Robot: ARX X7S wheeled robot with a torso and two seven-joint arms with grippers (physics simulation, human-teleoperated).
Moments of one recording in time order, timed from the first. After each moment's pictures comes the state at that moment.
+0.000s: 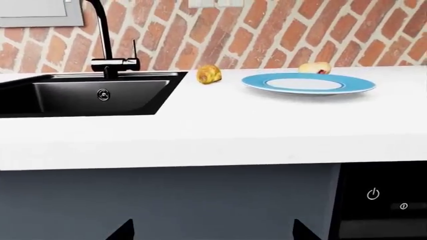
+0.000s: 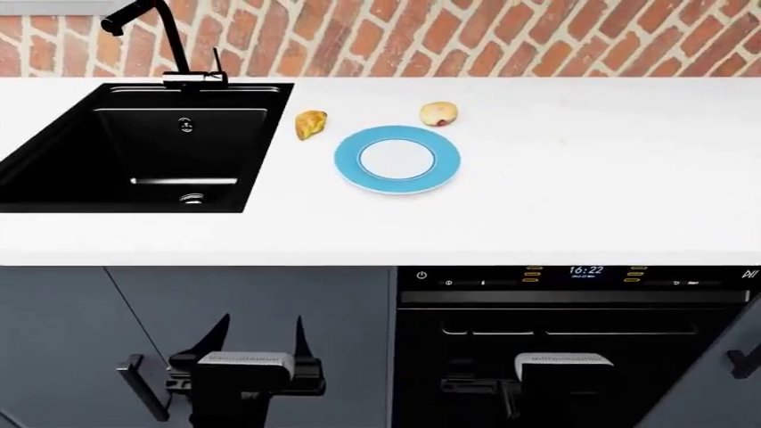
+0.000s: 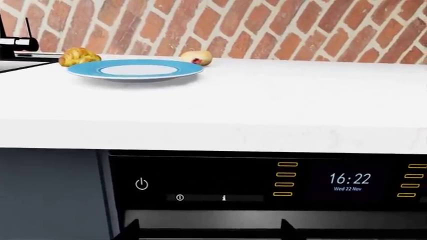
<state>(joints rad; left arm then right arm) -0.01 -0.12 0.16 0.00 -0.10 0.03 -0.14 0.01 0.12 -0.14 0.02 0.08 0.00 0.17</state>
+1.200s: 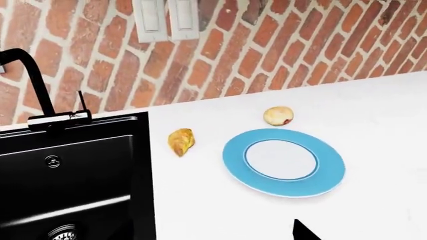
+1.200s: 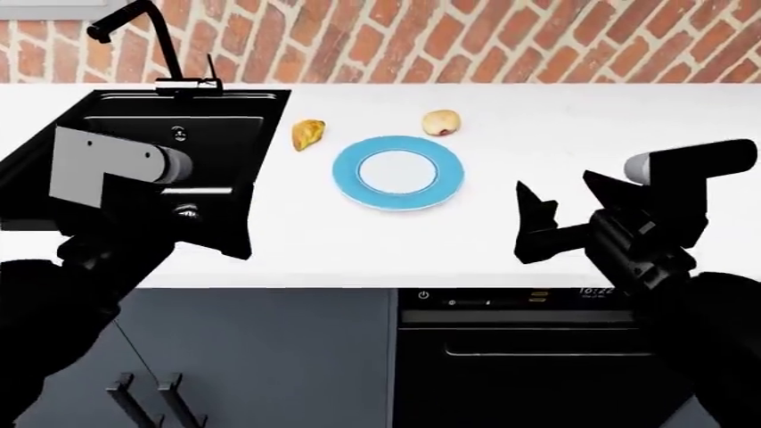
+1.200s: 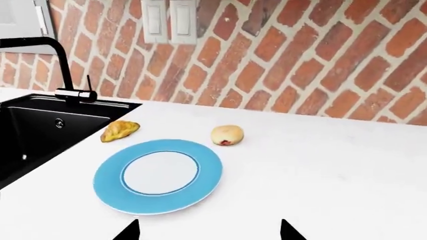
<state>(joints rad) -0.69 -0.53 -0.06 0.47 -0.80 -1.19 -0.07 0.60 0.53 0.03 -0.40 0.74 0.99 0.06</state>
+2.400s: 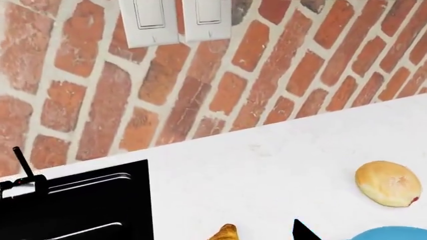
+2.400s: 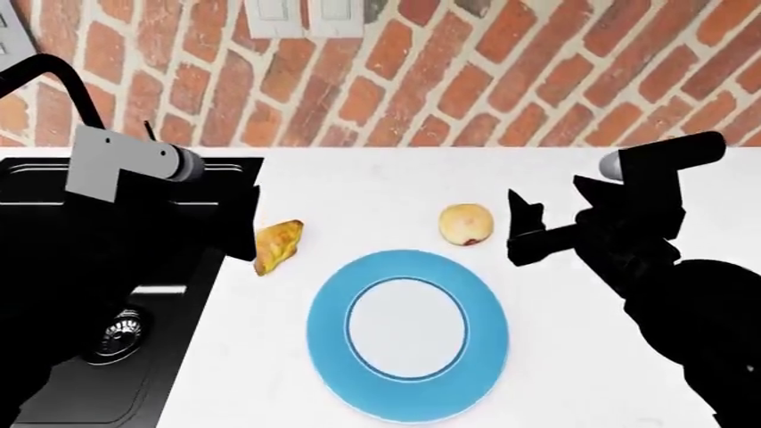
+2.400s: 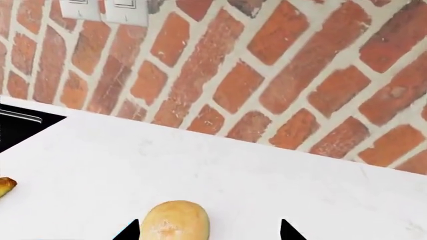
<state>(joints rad) -0.73 -0.55 -0.01 0.41 -0.81 -1.20 -0.07 0.68 0.56 -0.07 -0.35 0.72 1.05 0.07</state>
